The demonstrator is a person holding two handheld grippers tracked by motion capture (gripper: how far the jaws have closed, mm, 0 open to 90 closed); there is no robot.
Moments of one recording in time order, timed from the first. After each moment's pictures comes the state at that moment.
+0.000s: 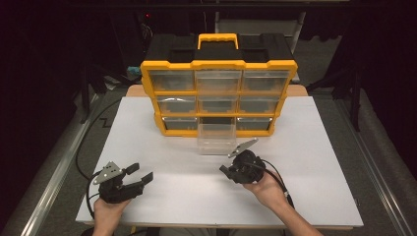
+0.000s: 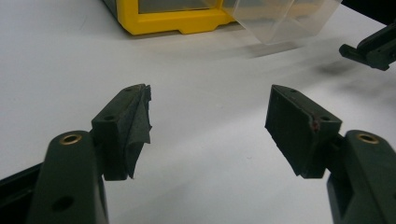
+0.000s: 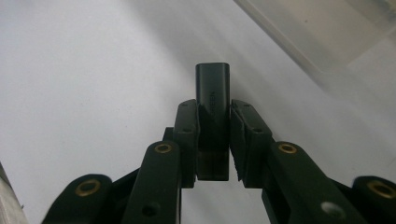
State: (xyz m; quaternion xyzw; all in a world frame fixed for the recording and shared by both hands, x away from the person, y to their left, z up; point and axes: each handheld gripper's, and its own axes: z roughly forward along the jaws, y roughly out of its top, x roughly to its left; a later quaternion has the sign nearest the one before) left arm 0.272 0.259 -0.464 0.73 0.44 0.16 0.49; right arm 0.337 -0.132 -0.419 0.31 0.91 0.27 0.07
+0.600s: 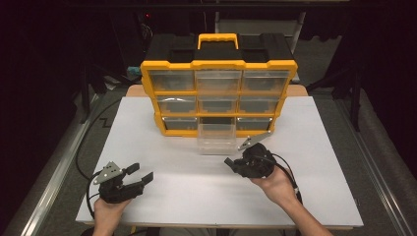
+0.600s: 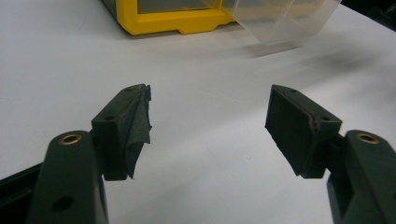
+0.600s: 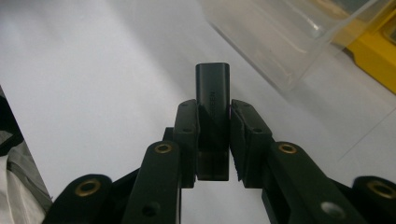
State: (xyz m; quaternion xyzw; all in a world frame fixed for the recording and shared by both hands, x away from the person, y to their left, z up) left arm 0.272 0.259 -0.464 0.74 0.44 0.16 0.49; right arm 0.337 -0.150 -0.387 0.31 0.90 0.30 0.08
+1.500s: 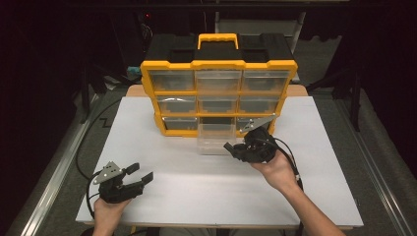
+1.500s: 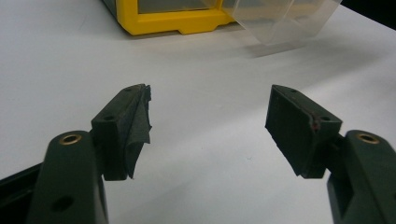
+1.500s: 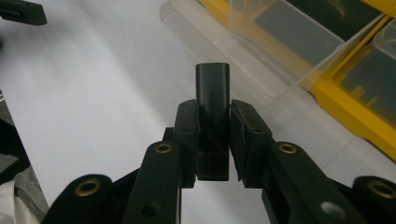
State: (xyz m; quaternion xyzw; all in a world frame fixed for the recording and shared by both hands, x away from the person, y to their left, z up) left arm 0.272 0.259 -0.464 0.74 0.44 0.16 0.49; right arm 0.358 -0.150 -0.353 0.32 0.88 0.33 0.09
